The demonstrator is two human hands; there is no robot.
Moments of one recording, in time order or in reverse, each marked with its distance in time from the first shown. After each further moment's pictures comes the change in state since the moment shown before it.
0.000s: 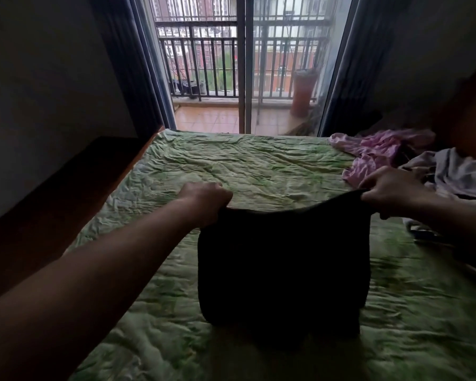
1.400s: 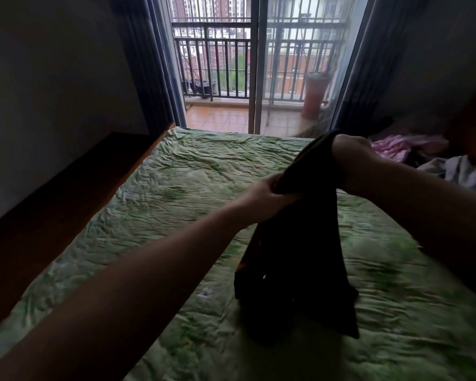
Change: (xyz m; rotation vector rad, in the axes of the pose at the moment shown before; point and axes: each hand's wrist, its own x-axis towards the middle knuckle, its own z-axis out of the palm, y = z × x) left_hand 0.005 0.100 -0.018 -1.452 0.043 -0.053; right_hand -0.010 -0.087 0.004 1.034 0.060 0.047
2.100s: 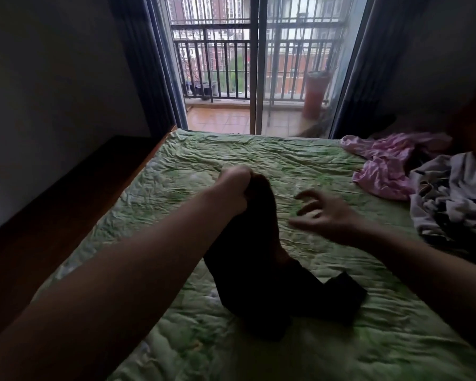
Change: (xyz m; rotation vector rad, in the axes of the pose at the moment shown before) left_hand 0.008 0.008 -0.051 -0.479 0.430 -0.433; right_hand -0.008 0.099 0.001 -0.608 -0.373 -0.193
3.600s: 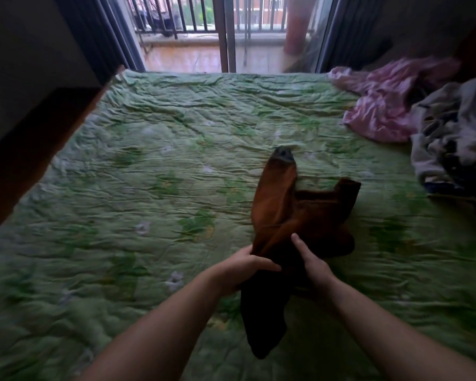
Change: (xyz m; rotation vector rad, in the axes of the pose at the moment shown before) left_hand 0.103 -0.271 0.055 0.218 -0.628 -0.357; right_hand 0.033 0.257 0.125 0.742 0.200 0.960
